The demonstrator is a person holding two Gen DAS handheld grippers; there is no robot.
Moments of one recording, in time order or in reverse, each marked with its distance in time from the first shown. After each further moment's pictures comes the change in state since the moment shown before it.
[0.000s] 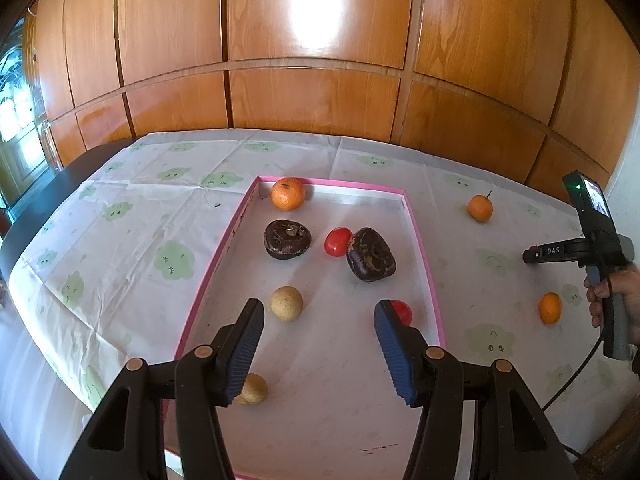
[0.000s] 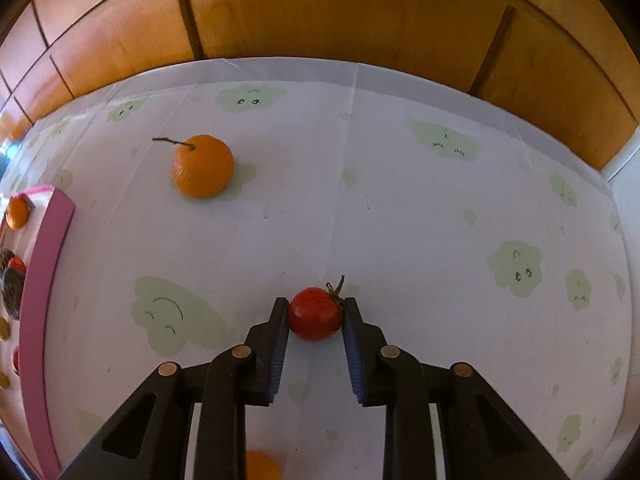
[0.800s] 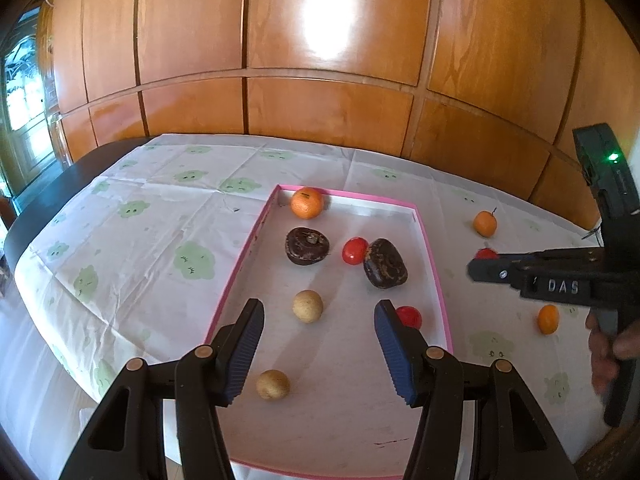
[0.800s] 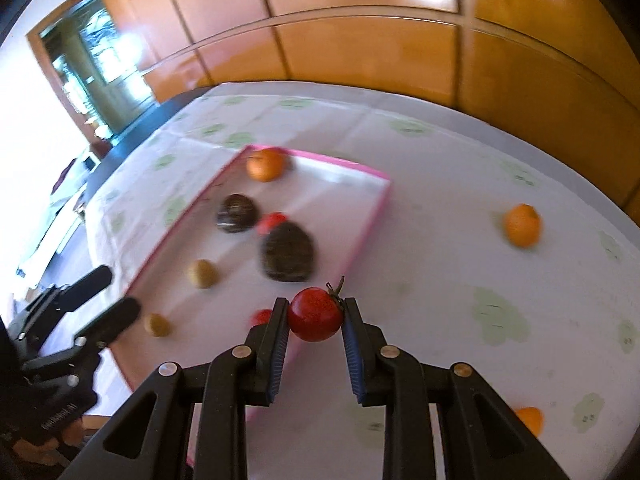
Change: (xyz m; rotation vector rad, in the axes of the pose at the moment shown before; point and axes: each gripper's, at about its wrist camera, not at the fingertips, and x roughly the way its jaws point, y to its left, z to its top) left arm -0.017 0.019 -0.002 -0.046 -0.037 0.009; right arm -0.082 0.187 -0.031 -0.336 -0.102 0.435
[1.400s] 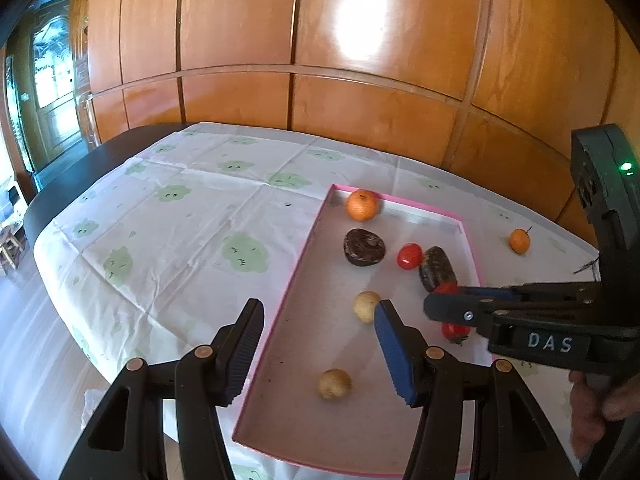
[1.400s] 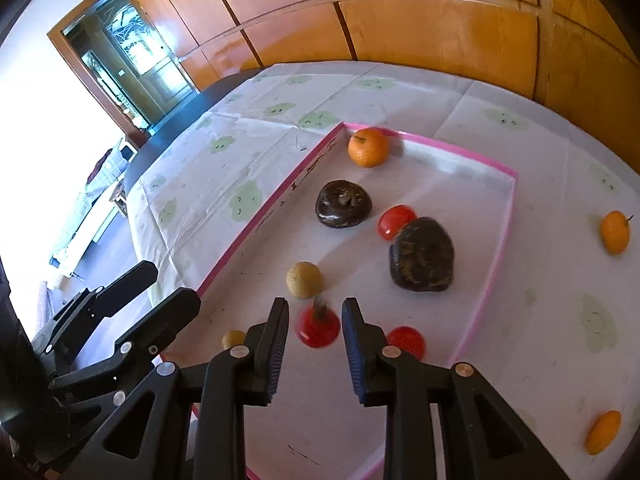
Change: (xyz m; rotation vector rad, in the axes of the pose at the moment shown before) left arm -0.002 0.042 -0.004 -0.089 -0.007 0.076; right arm 0.032 0.054 0.001 0.010 0.046 0.138
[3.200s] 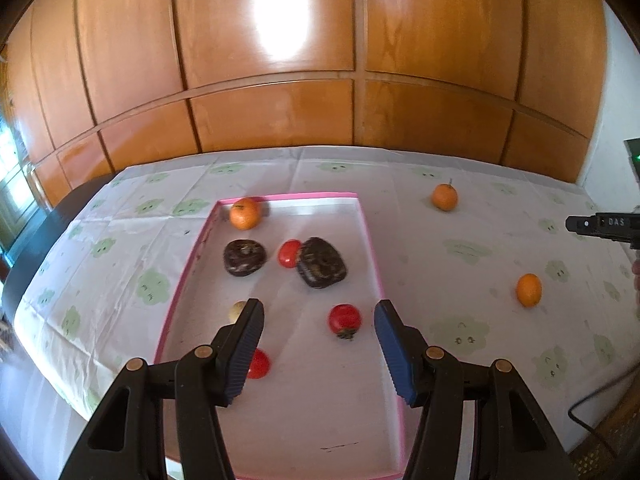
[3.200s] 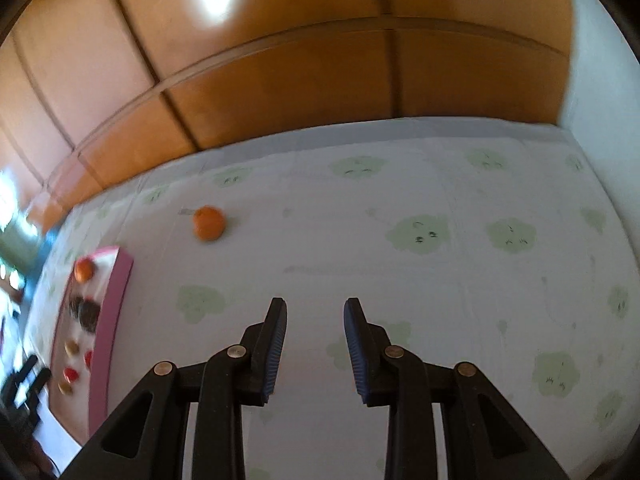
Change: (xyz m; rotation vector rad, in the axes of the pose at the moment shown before) left arm -0.004 -0.112 -0.003 0.279 0.015 -0.103; right arm -0.199 -0.267 -0.108 0.529 -0.266 -0.438
